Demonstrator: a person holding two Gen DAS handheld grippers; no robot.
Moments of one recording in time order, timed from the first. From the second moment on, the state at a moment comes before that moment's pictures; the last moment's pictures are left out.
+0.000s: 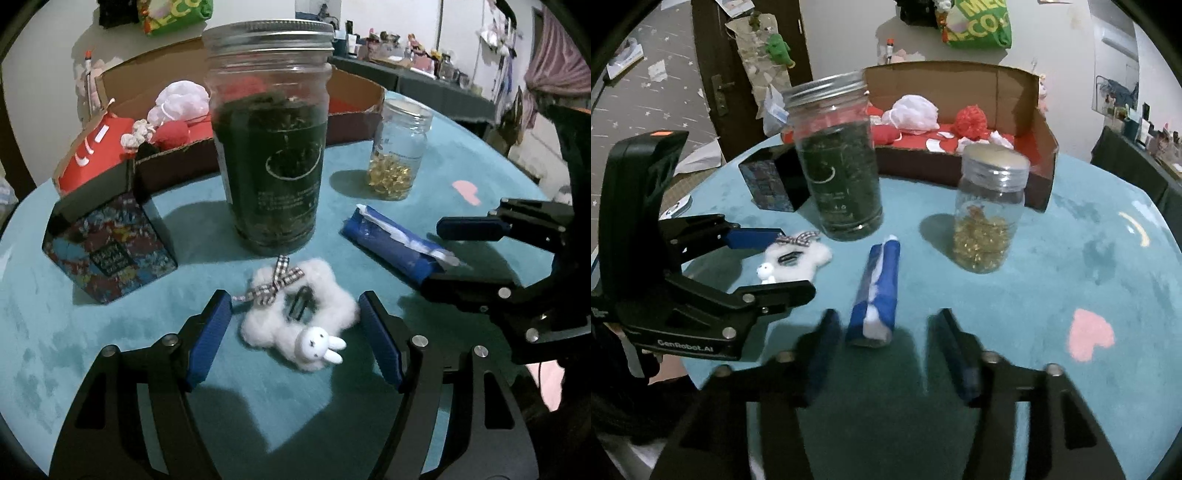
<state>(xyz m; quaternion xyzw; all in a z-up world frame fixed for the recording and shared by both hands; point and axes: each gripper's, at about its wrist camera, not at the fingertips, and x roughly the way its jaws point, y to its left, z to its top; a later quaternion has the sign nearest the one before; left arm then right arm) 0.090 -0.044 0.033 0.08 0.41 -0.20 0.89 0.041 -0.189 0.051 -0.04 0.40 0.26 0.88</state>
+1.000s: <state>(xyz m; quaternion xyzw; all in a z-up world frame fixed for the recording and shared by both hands) 0.082 -0.015 0.054 0.09 0.39 -0.22 0.89 0.044 -0.204 0.061 -0.02 0.39 0.23 0.89</state>
